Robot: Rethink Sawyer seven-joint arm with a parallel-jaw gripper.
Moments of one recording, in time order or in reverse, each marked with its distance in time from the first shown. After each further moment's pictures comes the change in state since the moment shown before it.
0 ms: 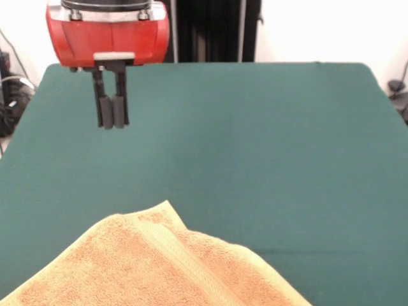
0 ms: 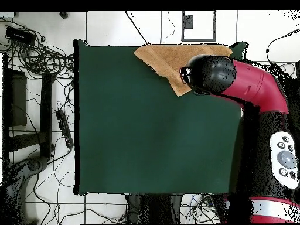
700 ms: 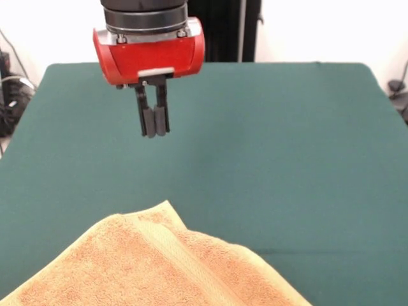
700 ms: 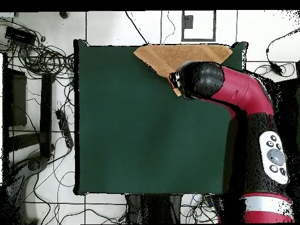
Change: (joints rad) arm 0.003 0.007 0.029 0.073 0.039 -0.034 0.000
